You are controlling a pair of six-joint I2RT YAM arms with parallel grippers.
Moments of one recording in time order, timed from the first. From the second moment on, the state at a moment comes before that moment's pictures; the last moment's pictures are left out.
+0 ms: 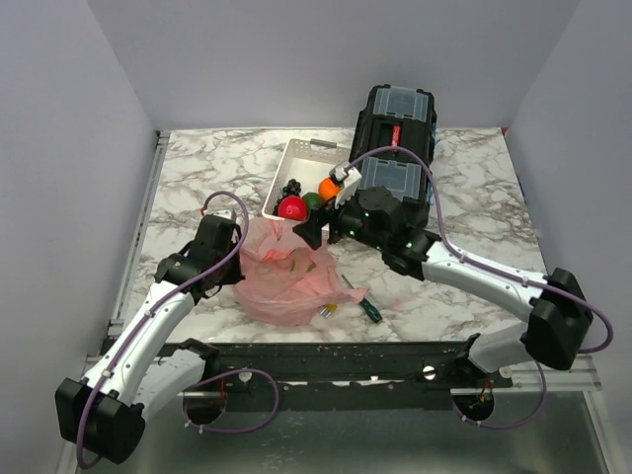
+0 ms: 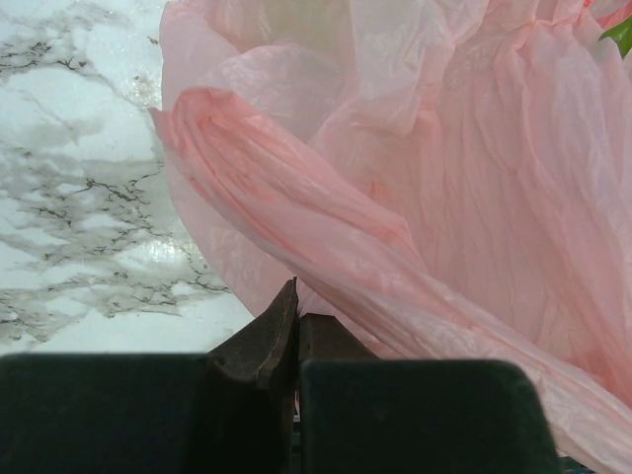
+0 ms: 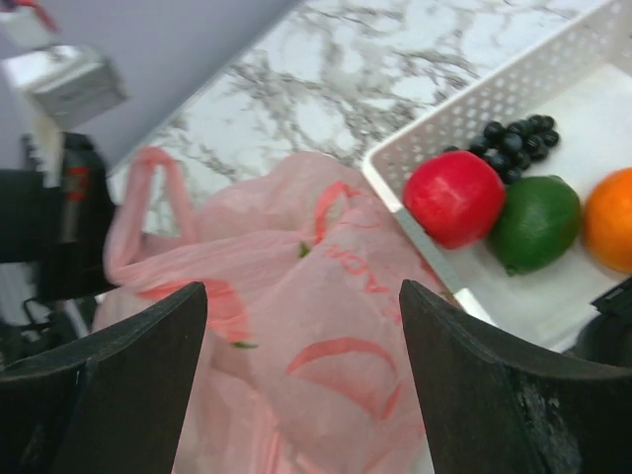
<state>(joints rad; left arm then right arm) -0.37 0.91 0.77 -0.81 -0.12 -0.43 0.87 1.46 1.07 0.12 -0.02 0.26</state>
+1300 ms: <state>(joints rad) -0.37 0.91 0.77 -0.81 -0.11 -0.42 1.15 1.81 0.94 0.64 0.22 0.40</state>
